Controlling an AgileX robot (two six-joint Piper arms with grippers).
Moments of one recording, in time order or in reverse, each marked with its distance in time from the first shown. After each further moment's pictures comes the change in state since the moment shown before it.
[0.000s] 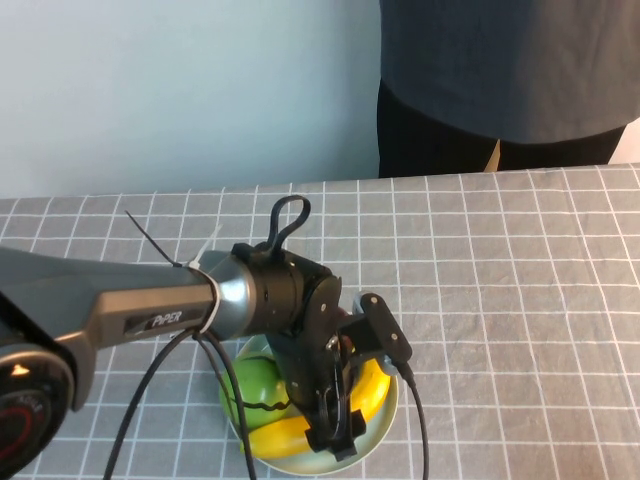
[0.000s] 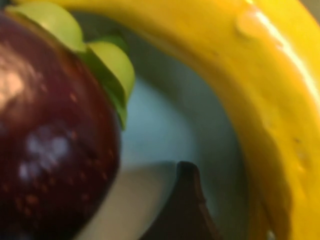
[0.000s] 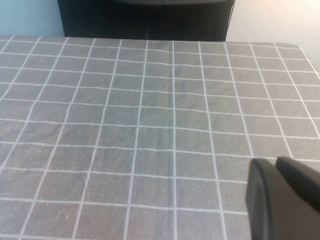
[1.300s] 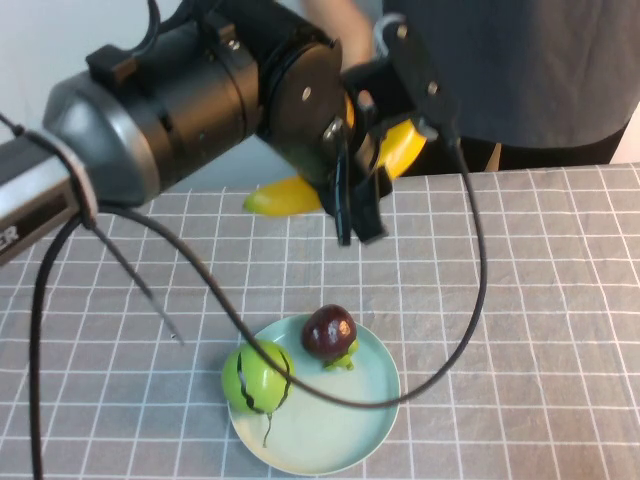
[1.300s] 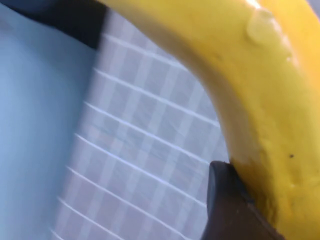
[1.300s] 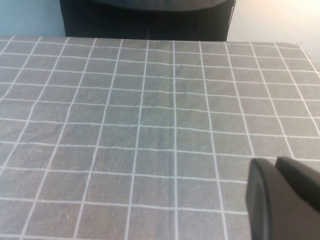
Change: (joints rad) right arm 0.000 0.000 0.000 0.000 0.000 0.000; left arm -0.020 -0.260 -0.465 0.316 0.226 -0.153
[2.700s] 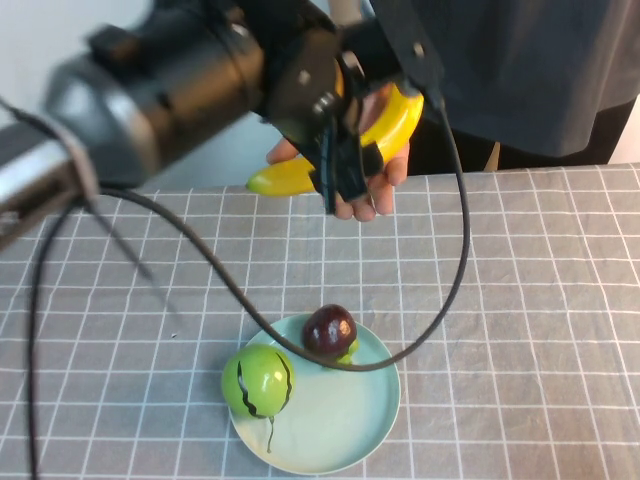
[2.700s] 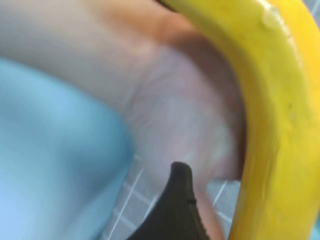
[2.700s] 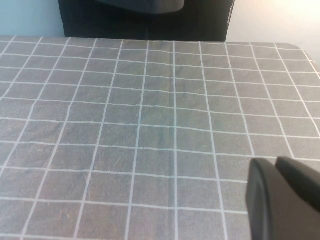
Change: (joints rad) right arm 0.000 0.000 0.000 0.002 0.000 0.000; left arm 0.012 0.020 -0.065 0.175 -0.015 -0.092
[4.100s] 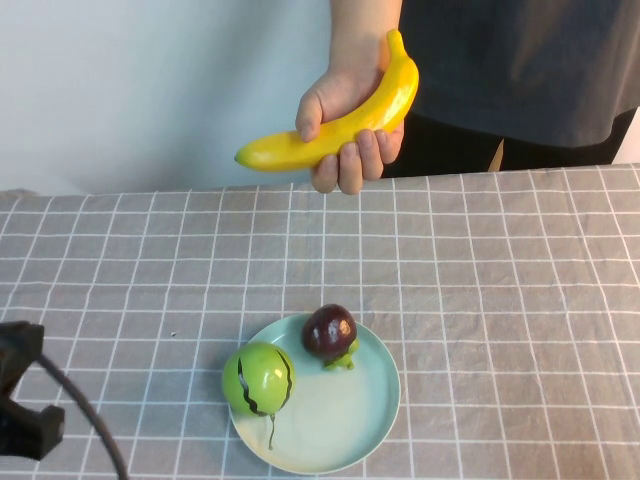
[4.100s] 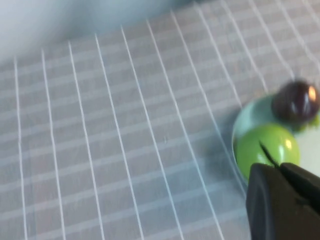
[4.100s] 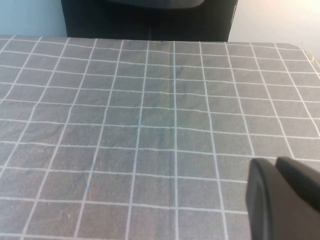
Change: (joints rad) right arm 0.000 0.000 0.000 0.000 0.000 0.000; left arm -0.002 -1.148 1.036 0.164 -0.040 -0.941
